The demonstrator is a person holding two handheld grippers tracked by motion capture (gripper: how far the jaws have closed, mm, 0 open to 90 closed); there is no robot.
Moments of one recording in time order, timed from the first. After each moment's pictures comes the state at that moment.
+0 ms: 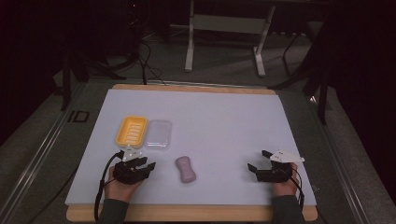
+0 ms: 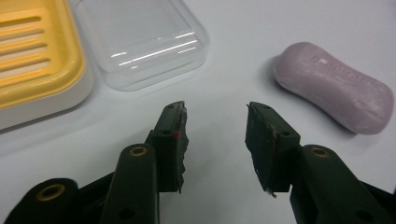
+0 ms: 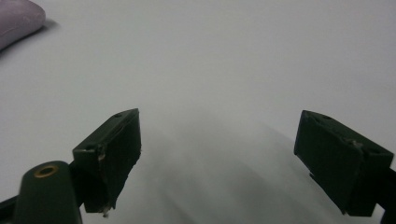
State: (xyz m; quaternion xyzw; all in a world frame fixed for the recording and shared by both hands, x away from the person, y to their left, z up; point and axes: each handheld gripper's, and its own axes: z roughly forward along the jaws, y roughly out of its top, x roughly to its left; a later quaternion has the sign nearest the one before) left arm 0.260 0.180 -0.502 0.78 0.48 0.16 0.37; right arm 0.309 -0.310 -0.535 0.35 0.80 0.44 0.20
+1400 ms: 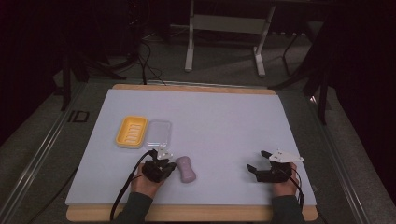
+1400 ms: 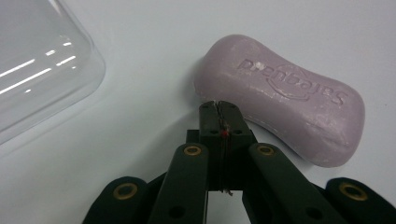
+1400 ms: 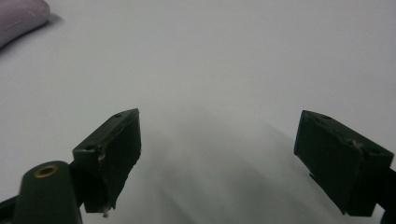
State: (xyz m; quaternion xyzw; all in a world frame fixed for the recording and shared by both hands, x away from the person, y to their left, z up) left arm 0.283 0.109 -0.520 0.84 0.42 0.12 0.33; right arm 0.309 -0.309 -0.535 0.34 0.81 0.44 0.20
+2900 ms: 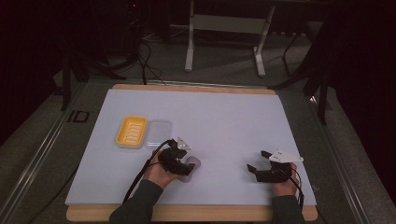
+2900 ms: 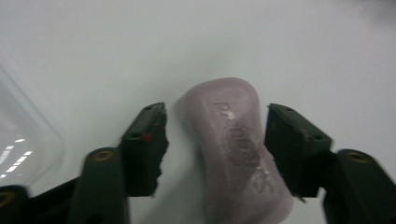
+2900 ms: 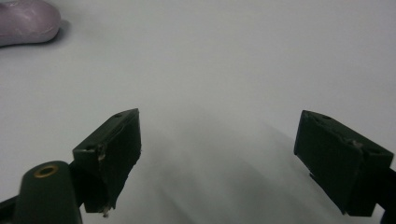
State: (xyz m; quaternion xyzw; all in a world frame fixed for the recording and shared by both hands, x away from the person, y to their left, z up) left arm 0.307 0.059 -0.489 0.88 0.37 0.10 0.29; right arm 0.309 -0.309 -0.535 0.34 0.81 0.44 0.20
